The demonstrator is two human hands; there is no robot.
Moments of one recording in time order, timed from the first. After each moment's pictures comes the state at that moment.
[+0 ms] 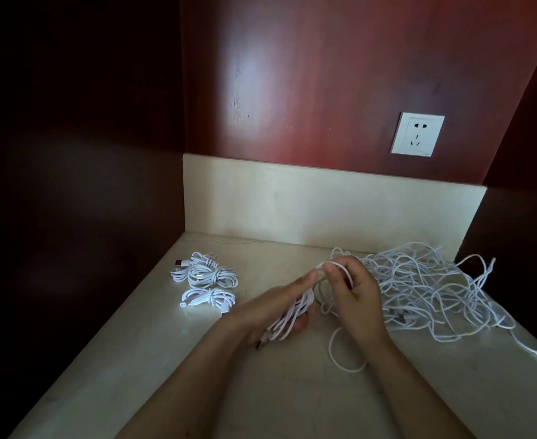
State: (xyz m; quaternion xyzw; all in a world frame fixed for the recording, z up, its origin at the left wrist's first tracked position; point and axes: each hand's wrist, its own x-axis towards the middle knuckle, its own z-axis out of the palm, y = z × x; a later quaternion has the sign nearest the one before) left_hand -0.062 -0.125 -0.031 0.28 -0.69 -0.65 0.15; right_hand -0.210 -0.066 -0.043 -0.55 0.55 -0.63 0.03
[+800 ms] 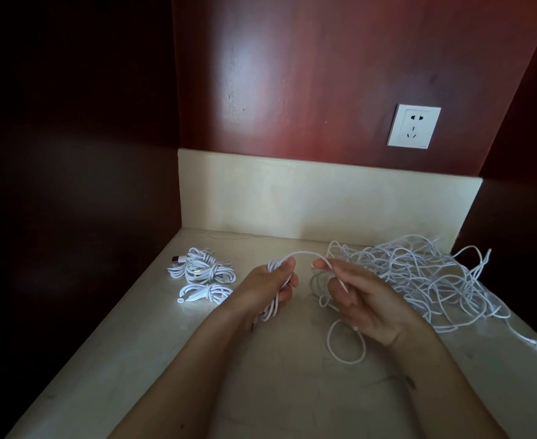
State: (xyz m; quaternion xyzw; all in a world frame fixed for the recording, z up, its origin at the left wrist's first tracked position) left_hand -0.060 -0.134 -0.029 0.33 -0.64 -0.62 0.31; right_hand -0.216 -0.035 -0.005 -0.39 0.42 -0.60 0.56
